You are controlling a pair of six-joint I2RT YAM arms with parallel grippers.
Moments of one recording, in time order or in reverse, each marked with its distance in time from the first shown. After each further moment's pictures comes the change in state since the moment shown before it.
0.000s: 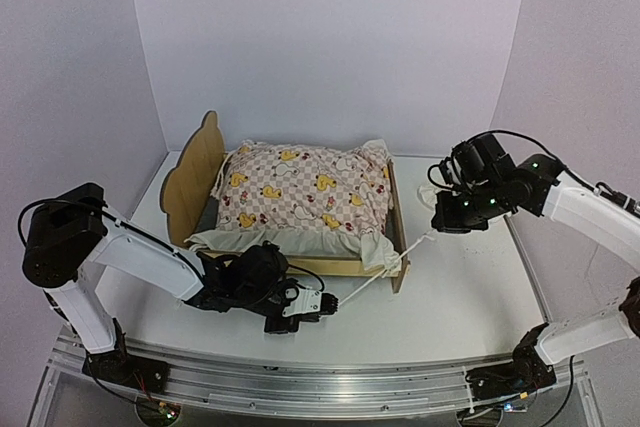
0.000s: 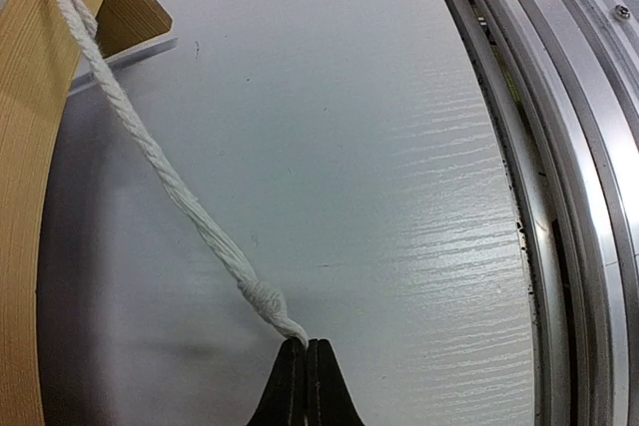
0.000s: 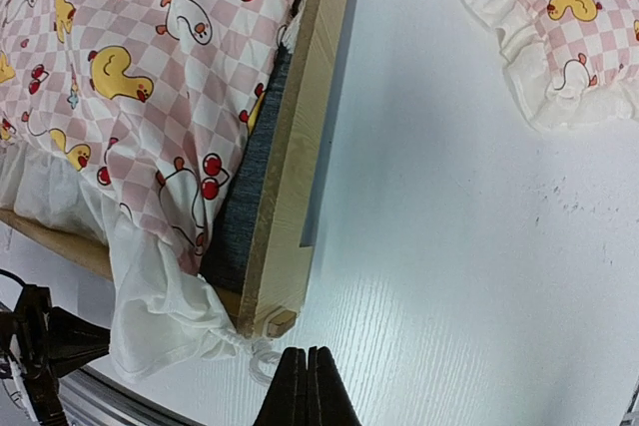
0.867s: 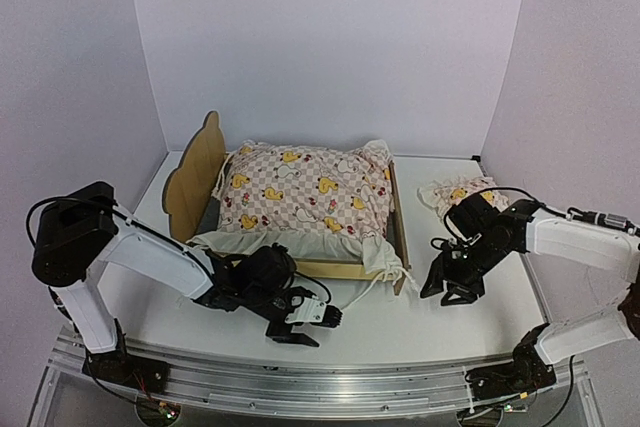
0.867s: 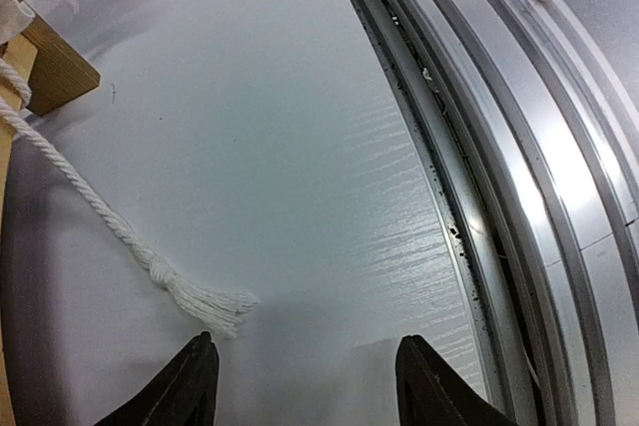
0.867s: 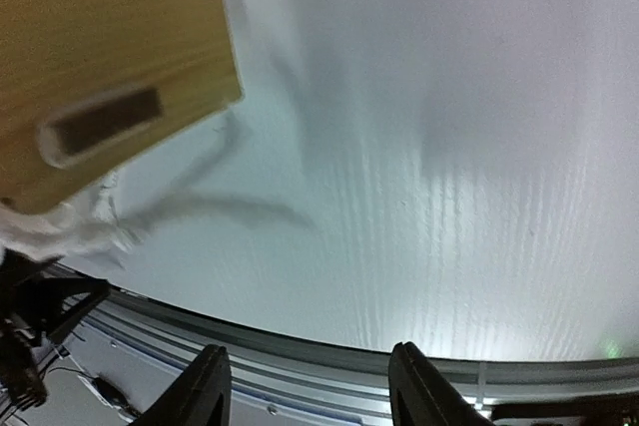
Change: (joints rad) left arm -0.001 0.058 0.056 -0.052 0.143 0.088; right arm -0.046 0.001 -0.348 0.016 -0.397 0.287
